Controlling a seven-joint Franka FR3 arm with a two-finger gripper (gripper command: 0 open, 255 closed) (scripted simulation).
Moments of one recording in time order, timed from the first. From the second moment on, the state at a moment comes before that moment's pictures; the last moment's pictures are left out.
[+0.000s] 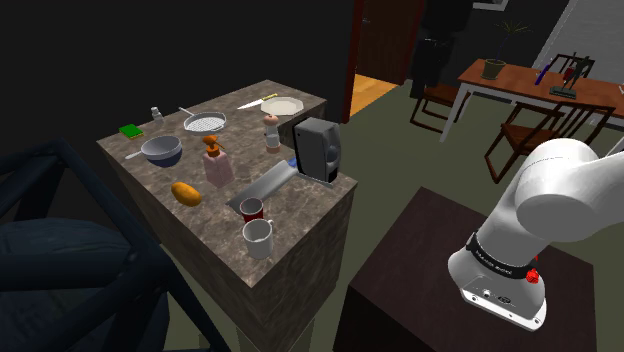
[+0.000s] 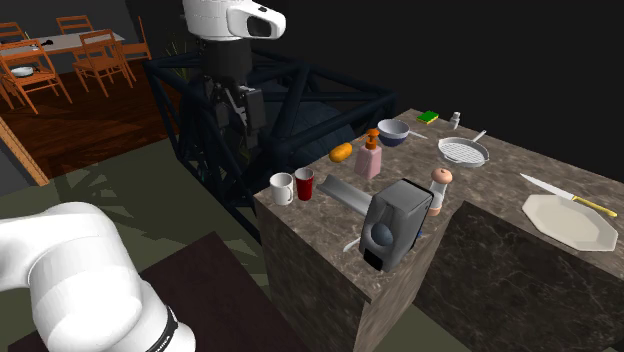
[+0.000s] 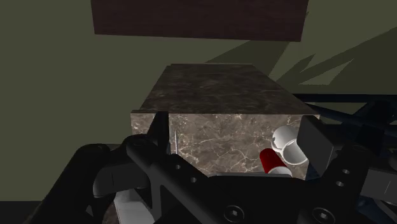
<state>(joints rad) 0.00 -0.83 0.02 -2.36 0.05 1.49 0.00</state>
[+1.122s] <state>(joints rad) 0.03 -0.42 0.12 -2.42 0.13 1.97 0.07</state>
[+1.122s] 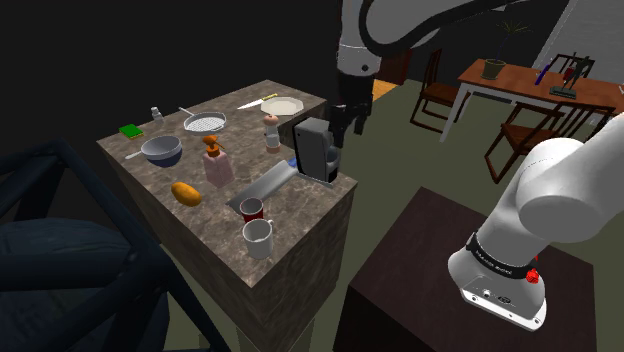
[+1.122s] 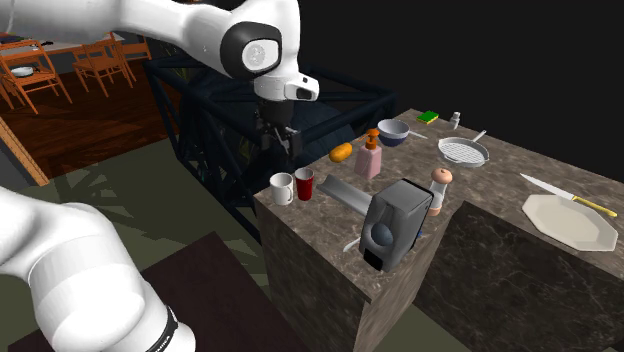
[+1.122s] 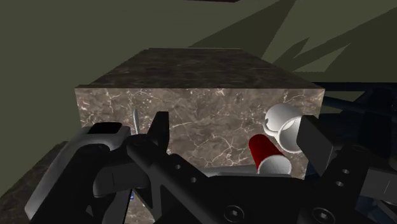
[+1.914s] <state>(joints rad) 0.06 0.04 0.17 -2.25 0.13 2.26 0.13</state>
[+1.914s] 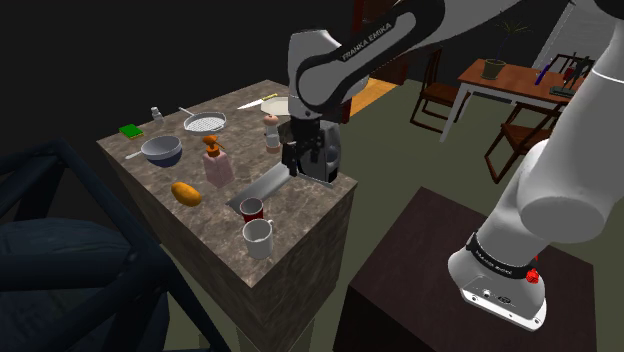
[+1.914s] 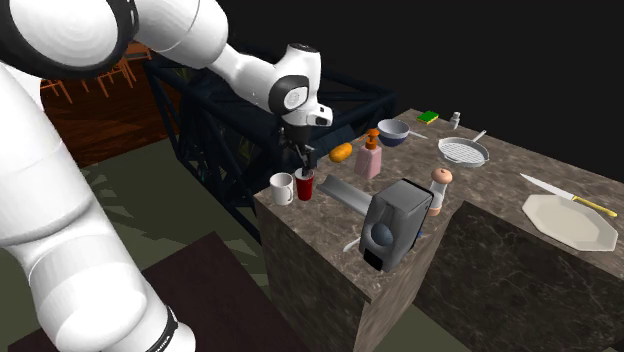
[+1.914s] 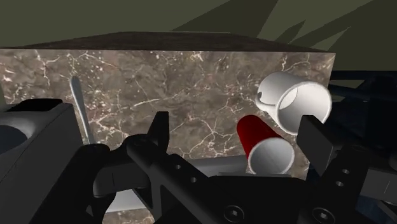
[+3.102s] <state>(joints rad) 0.15 0.67 0.17 -1.75 0.06 2.40 0.21</state>
